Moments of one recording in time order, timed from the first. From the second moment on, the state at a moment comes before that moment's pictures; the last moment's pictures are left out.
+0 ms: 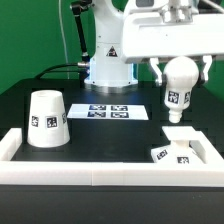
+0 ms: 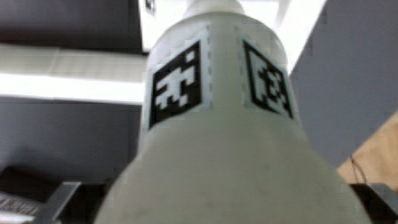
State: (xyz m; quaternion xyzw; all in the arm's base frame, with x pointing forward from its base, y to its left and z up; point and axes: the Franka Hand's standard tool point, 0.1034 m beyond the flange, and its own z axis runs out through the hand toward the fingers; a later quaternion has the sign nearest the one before) arm 0.576 0.099 0.142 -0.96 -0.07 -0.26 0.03
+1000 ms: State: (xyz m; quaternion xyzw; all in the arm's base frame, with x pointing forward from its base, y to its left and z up) arm 0.607 0.098 0.143 -0.96 -0.07 -0.28 0.03
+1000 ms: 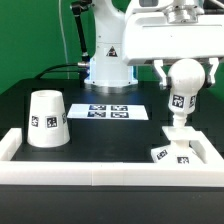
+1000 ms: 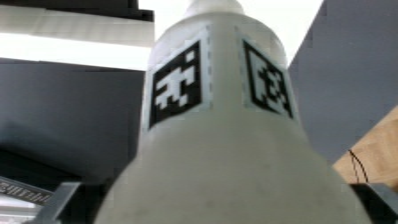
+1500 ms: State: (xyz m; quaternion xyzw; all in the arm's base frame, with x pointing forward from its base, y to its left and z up) arm 0.603 0.104 0.133 -0.96 -0.08 -0.27 0.03
